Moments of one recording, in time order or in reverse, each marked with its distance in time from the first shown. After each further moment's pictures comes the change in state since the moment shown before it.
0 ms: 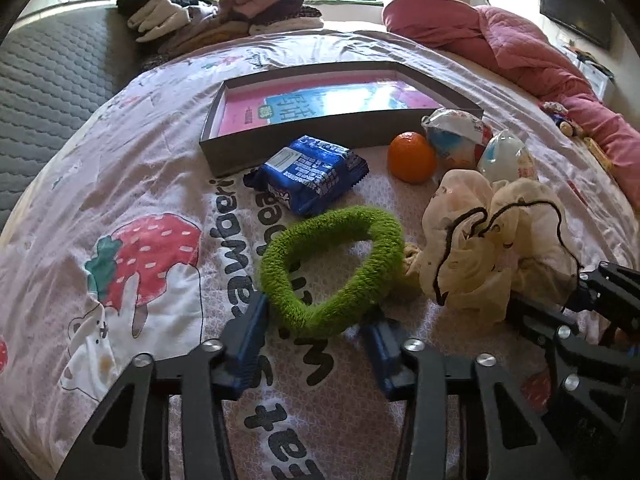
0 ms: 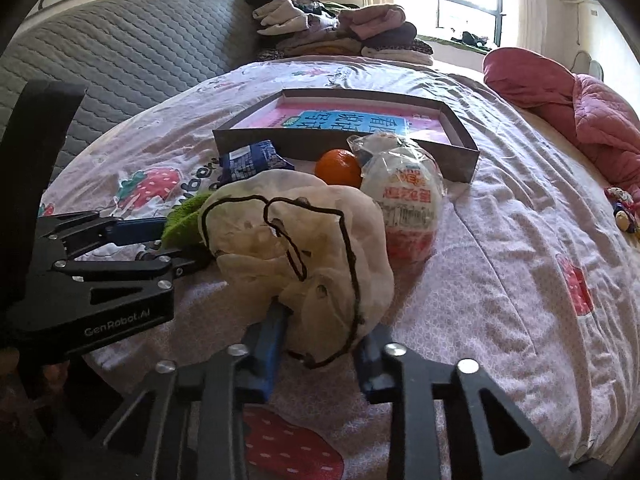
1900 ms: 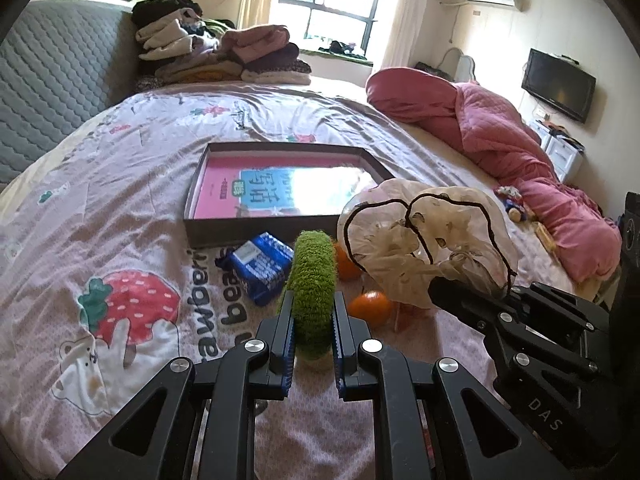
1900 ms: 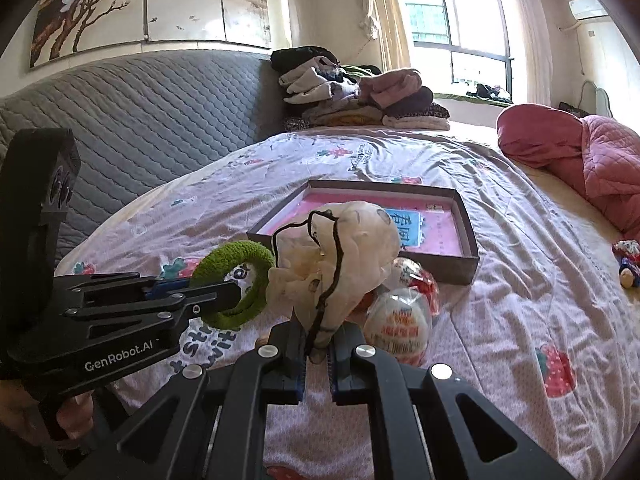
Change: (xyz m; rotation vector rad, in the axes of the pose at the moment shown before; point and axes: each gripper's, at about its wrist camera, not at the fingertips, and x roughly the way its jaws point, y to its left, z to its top) left arm -0.066 0.002 0.033 -0.142 -0.197 -0.180; right arm -0.049 -0.006 0.050 -0.028 -0.249 0.087
